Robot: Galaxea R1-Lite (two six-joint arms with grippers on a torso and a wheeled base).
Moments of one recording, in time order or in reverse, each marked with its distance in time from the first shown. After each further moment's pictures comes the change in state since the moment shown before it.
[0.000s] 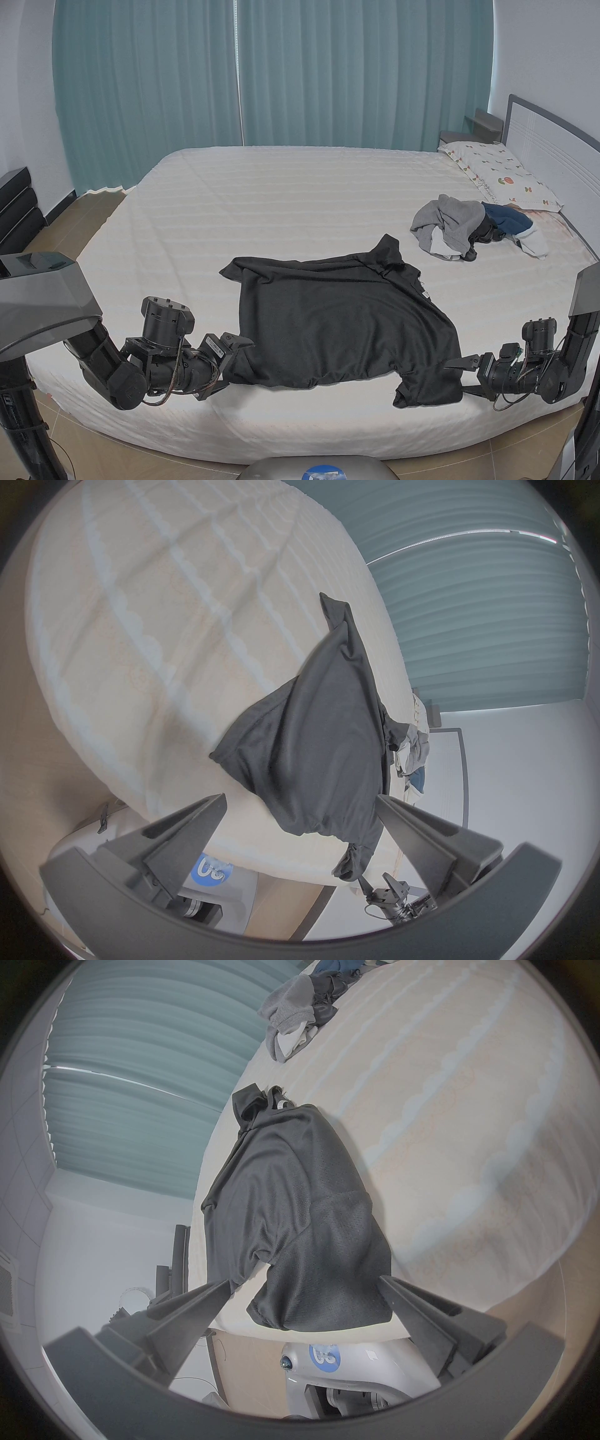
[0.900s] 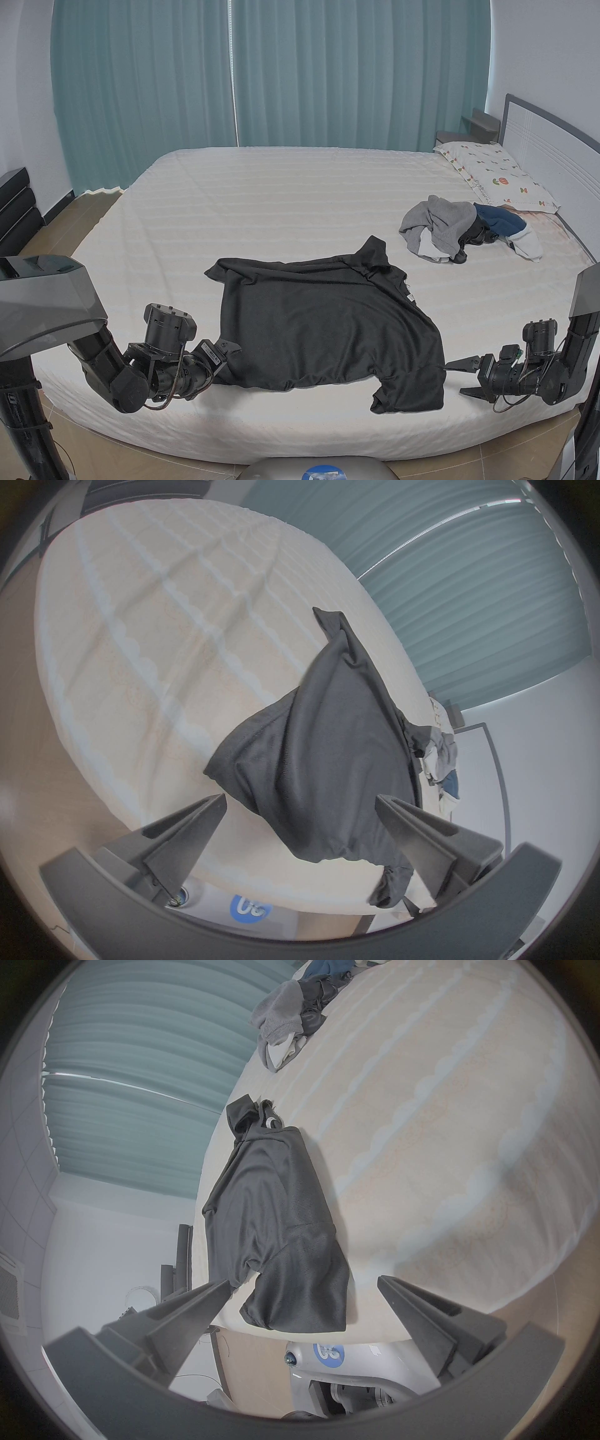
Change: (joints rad) left arm 0.007 0.024 0.015 0.007 0.192 0.139; right arm -0.005 0.000 0.011 -0.008 0.024 0.010
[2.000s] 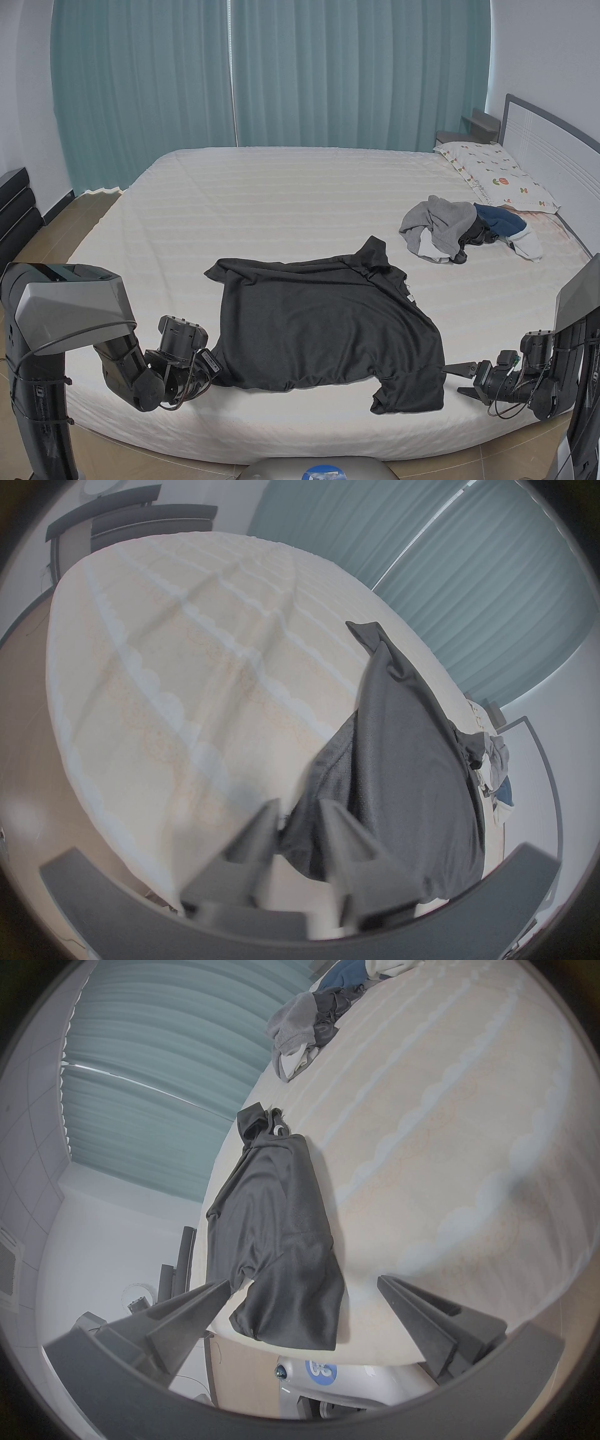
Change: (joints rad) left arm 0.021 0.167 -0.072 -0.003 0.201 0.110; right arm 0.010 0.166 0.100 -0.371 -0.023 0.002
